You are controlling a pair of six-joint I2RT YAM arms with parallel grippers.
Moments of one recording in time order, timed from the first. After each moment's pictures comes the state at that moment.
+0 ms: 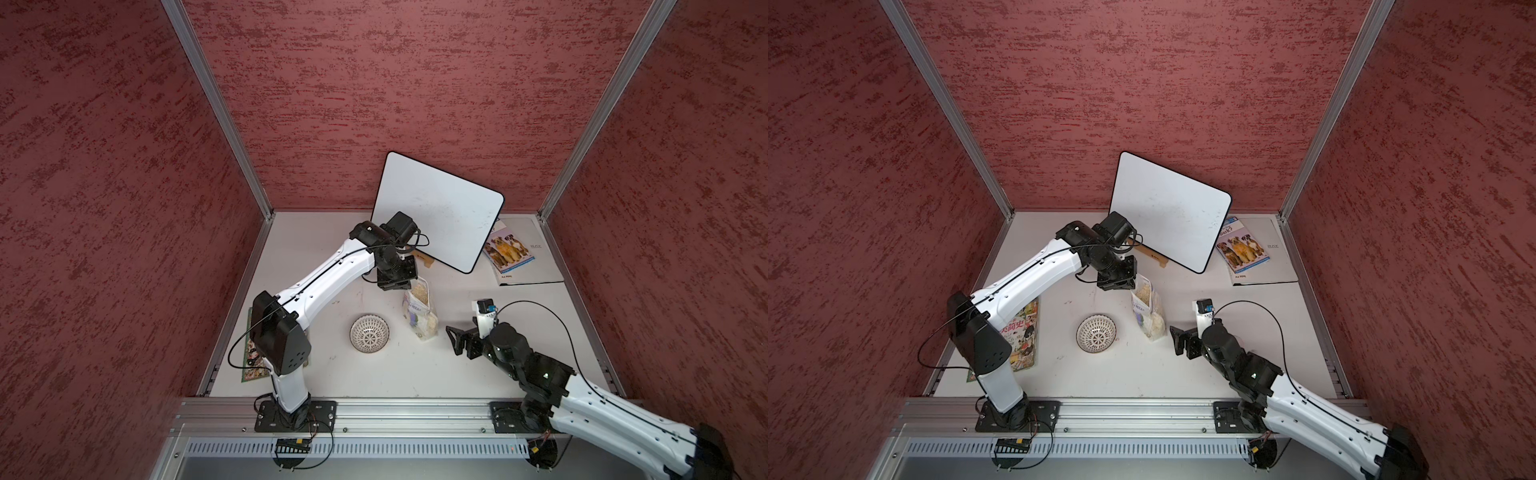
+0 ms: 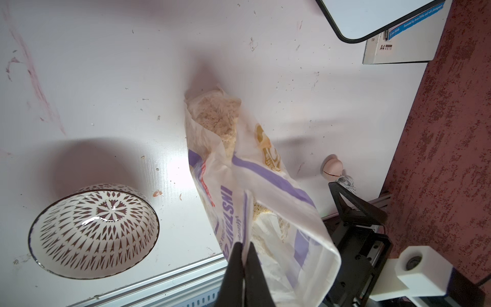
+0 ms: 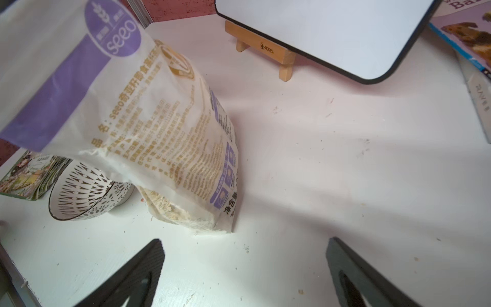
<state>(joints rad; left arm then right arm) -0.70 1.78 1.78 -1.23 0.26 -0.80 0.94 0.65 0.26 -0.15 0.31 0.46</state>
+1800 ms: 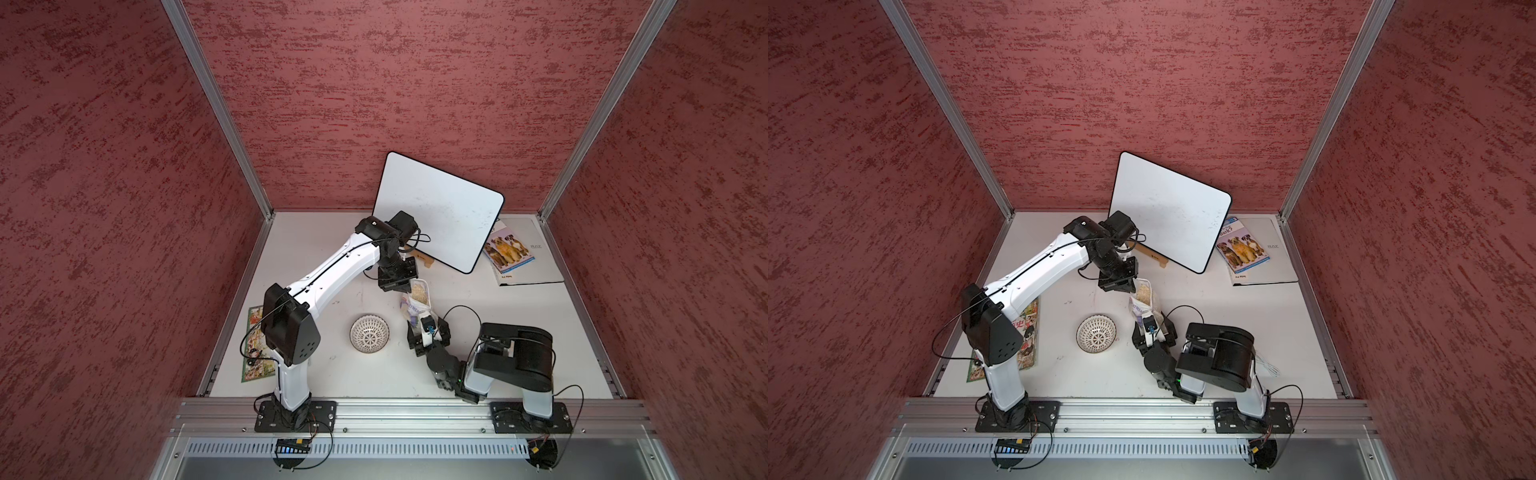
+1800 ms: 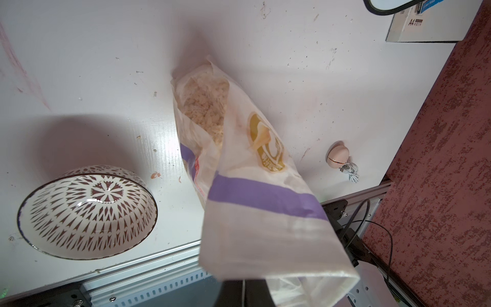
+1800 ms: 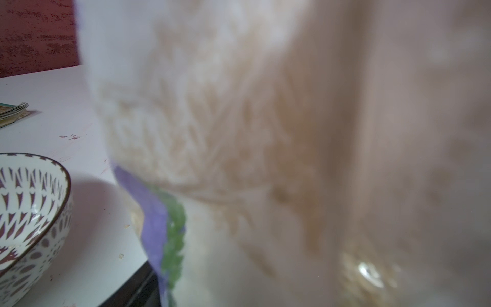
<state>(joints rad) -0.68 1.87 1.86 -1.34 0.34 -0.78 1.20 1.96 0.36 1.34 0.91 0.13</state>
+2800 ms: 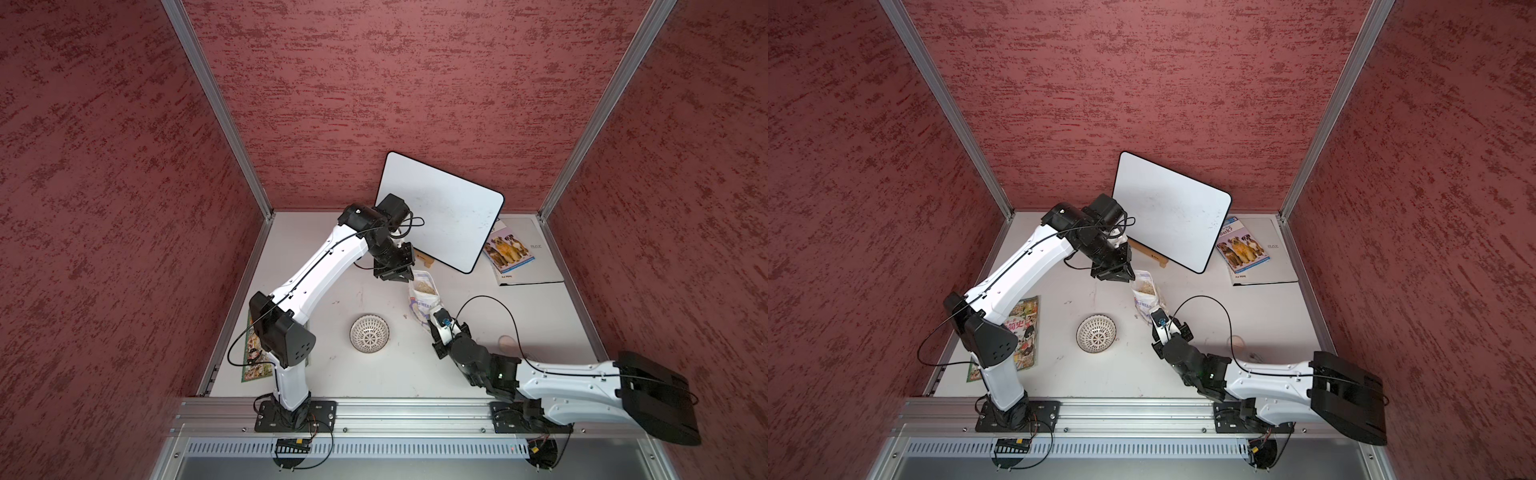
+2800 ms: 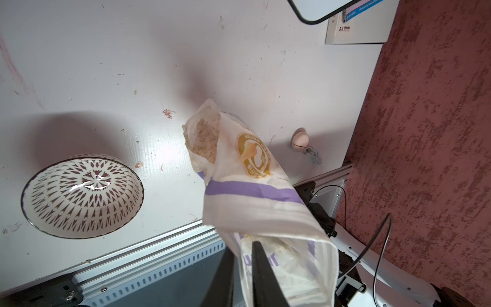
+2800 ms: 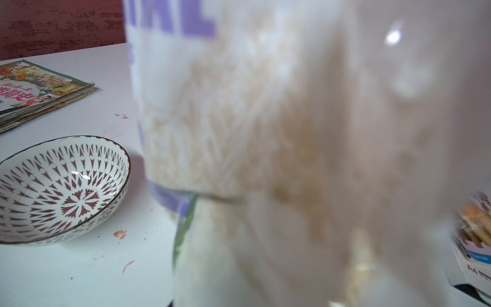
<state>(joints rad) -0.63 1.81 2.04 -1.44 0.41 -0.76 1.18 1.10 0.31 0.38 0.68 0.07</state>
